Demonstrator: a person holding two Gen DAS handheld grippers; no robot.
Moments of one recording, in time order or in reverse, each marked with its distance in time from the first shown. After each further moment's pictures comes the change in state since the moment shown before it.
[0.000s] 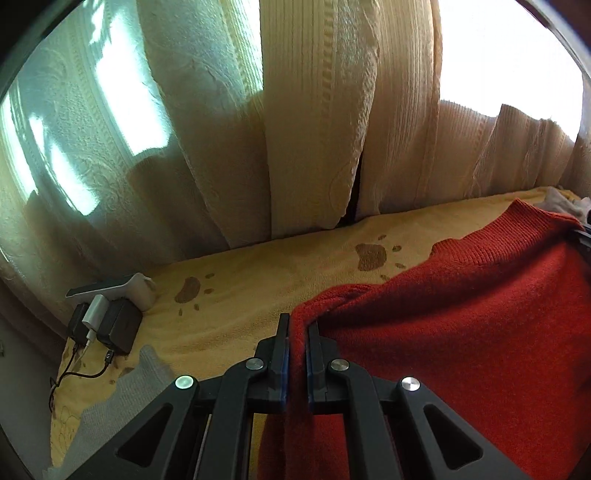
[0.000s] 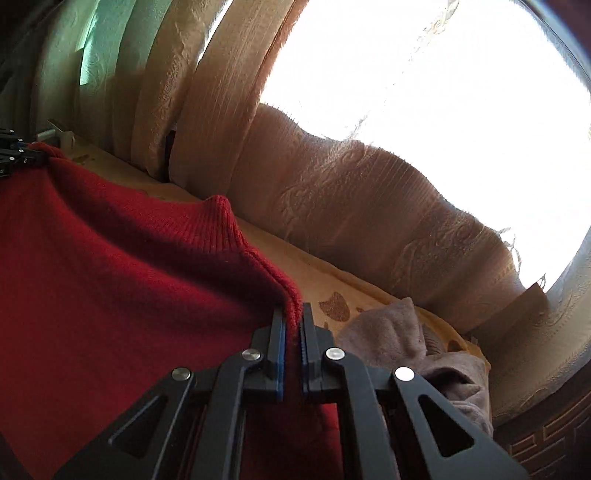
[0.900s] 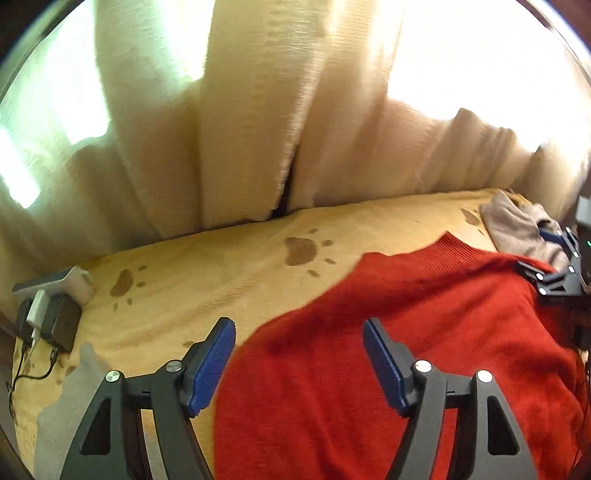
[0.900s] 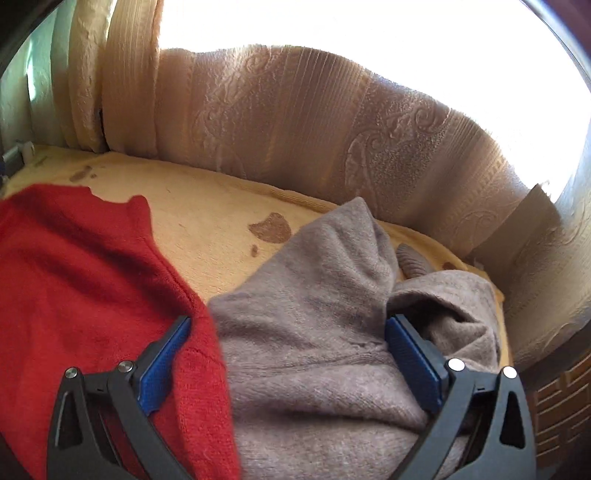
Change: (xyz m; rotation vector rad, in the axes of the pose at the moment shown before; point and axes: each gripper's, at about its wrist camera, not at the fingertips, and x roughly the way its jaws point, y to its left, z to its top) left arm -0.015 -0.023 -0.003 0.023 0.024 -0.268; right arm 0.037 -0.079 -0.046 0.185 0.139 0.023
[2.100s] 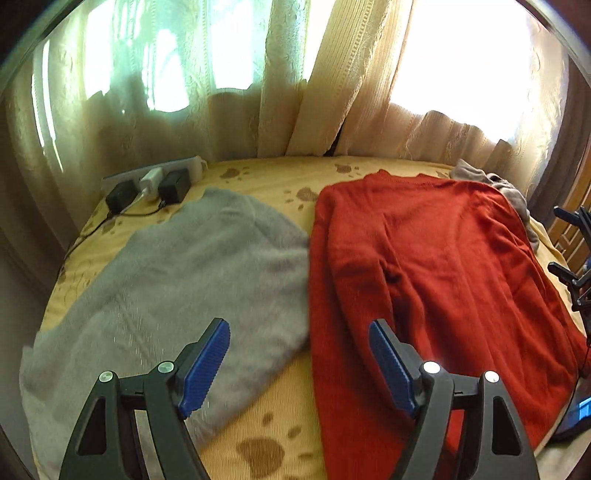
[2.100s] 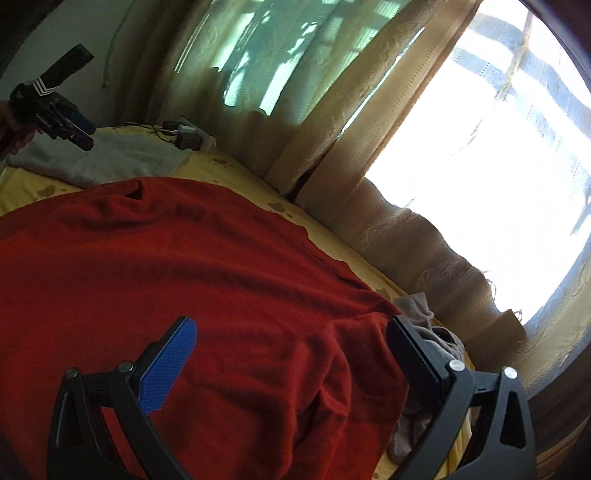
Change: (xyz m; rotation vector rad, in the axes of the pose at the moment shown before) left arm -0.199 0.065 -0.225 -0.165 -0.034 0.009; right arm -0.224 0.139 -0.105 -0.456 -0.335 0.169
